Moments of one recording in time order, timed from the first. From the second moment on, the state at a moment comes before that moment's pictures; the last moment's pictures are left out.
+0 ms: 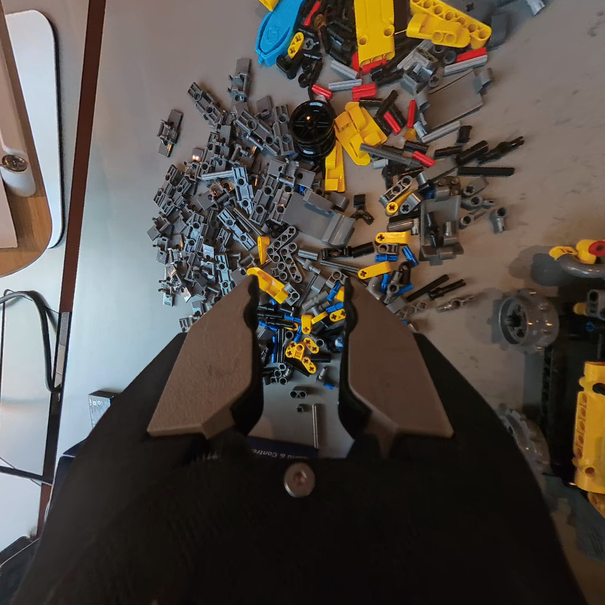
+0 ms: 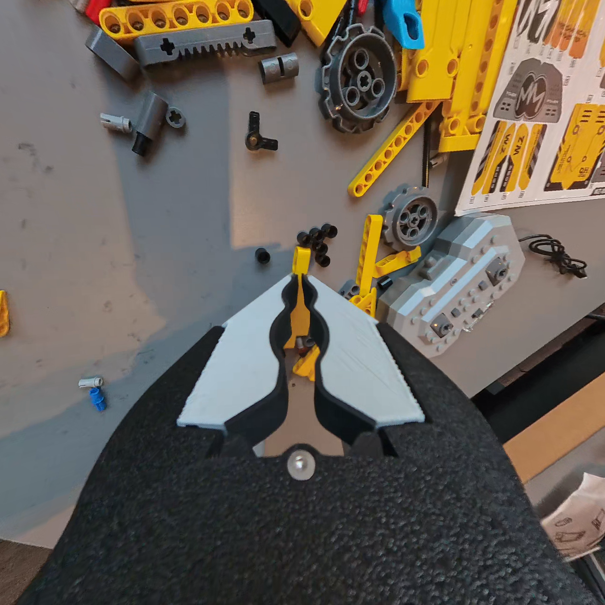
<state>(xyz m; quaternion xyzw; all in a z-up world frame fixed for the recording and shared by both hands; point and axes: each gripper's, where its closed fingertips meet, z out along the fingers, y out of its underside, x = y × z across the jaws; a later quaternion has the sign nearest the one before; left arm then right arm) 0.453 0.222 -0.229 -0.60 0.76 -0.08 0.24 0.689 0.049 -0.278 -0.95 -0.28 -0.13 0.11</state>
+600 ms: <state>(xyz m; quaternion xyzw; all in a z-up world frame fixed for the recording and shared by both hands) 0.454 0.218 -0.228 -0.59 0.77 -0.08 0.24 0.689 0.051 -0.287 -0.96 -0.25 -0.09 0.07</state>
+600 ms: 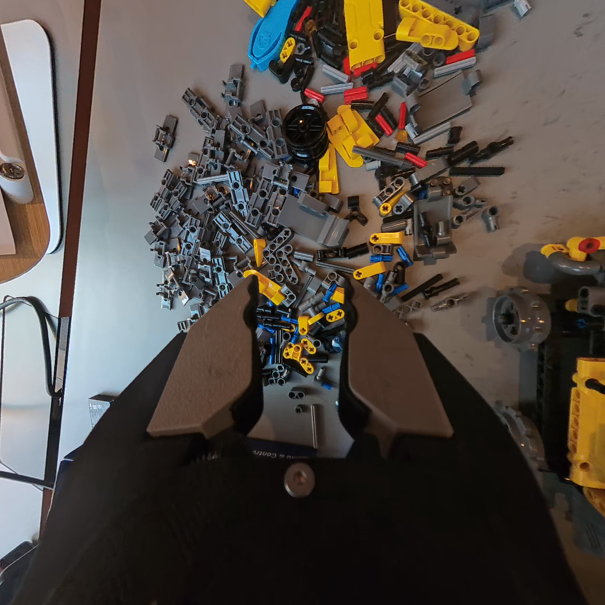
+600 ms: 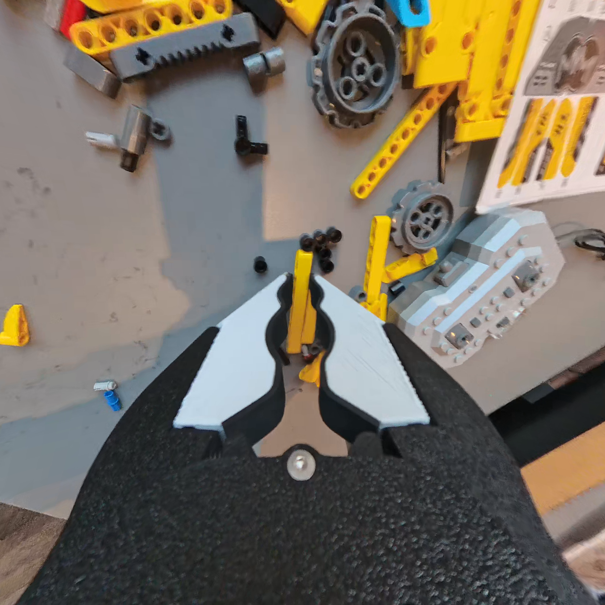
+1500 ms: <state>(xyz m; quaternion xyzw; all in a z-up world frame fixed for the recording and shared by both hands) 0.500 0.034 -0.096 -0.40 0.69 -0.57 0.17 0.502 0.057 -0.049 -0.65 0.06 0.34 0.68</state>
